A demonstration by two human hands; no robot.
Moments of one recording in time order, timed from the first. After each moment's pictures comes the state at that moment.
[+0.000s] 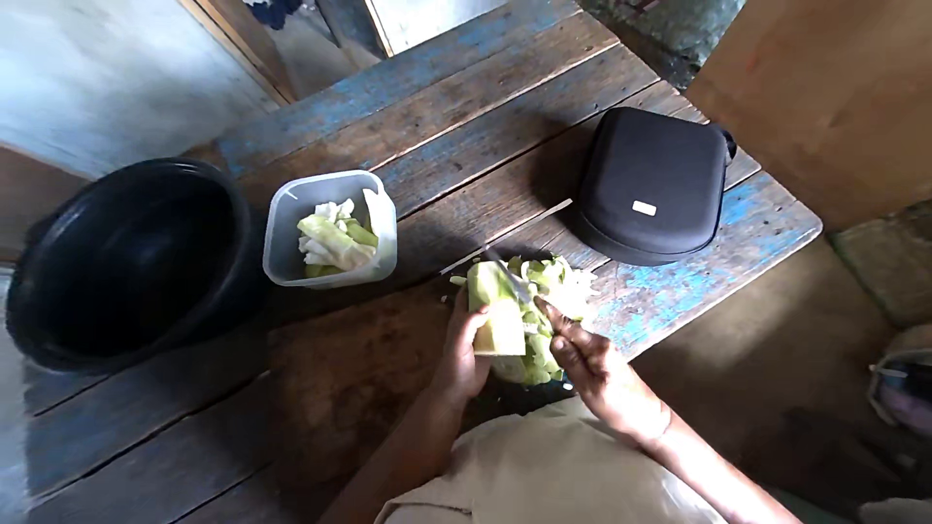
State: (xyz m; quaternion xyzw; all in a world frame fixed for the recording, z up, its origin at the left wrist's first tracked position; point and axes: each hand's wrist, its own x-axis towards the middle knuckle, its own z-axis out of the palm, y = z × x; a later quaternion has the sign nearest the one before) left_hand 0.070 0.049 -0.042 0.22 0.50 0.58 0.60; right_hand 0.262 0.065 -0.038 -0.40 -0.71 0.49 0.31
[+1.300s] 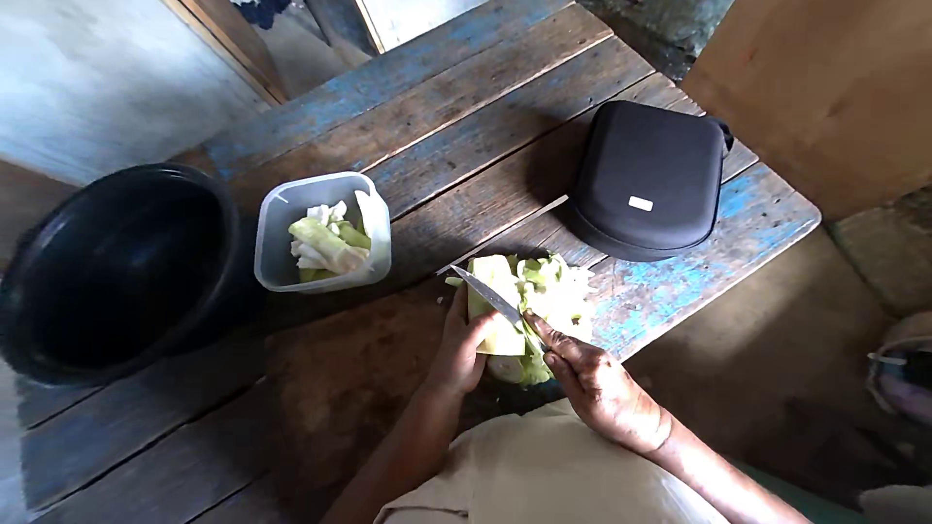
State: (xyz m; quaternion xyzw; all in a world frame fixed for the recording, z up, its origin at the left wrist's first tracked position) left_hand 0.065 0.055 -0.044 0.29 0.49 0.57 0.59; right_hand 0.260 0.054 -0.038 -0.39 -0.79 0.38 0.28
